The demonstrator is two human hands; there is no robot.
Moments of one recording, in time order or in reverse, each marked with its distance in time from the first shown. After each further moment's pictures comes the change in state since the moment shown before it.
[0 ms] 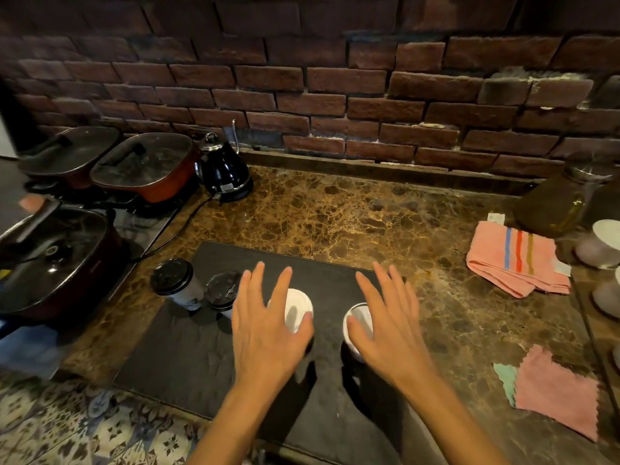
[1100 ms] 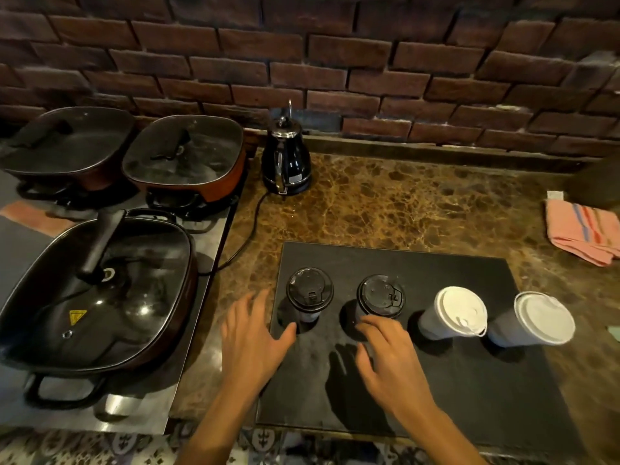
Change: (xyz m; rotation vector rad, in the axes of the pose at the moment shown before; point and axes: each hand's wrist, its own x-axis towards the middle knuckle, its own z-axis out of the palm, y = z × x) left_hand 0.108 -0.368 -0.054 -0.060 -0.299 -0.041; right_hand 0.049 -0.272 0.209 -0.058 0.075 0.120
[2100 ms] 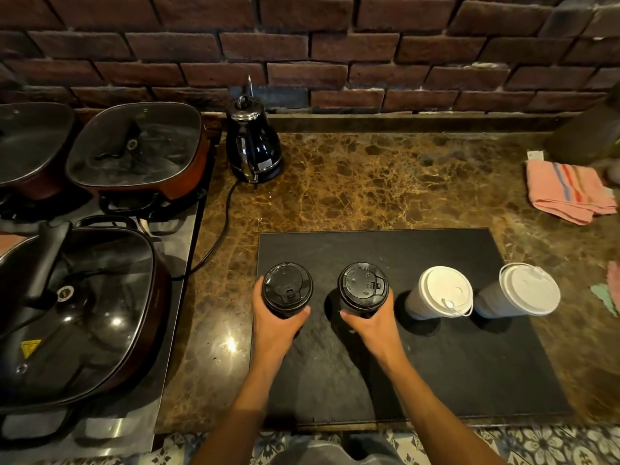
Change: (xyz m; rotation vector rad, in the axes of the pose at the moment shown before) left_hand 0.029 0.027 0.086 -0.836 -0.153 -0.281; right_hand 0.038 0.059 0.057 0.809 0.063 0.706
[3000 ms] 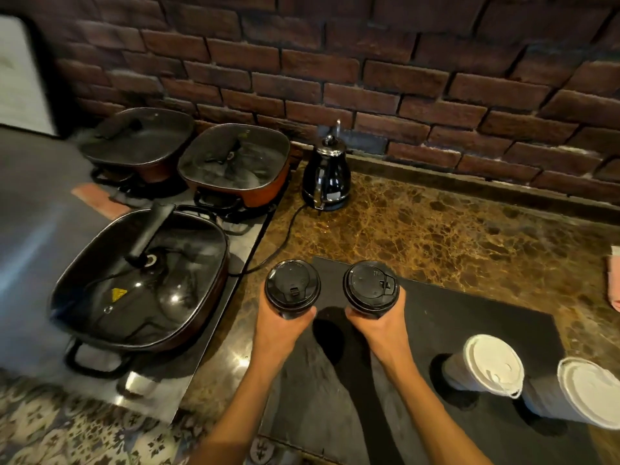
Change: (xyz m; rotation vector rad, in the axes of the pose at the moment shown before) left_hand -0.017 0.057 -0.059 -0.137 0.210 0.163; right_hand 0.007 -0.089 0.038 0.024 -0.224 -0.311
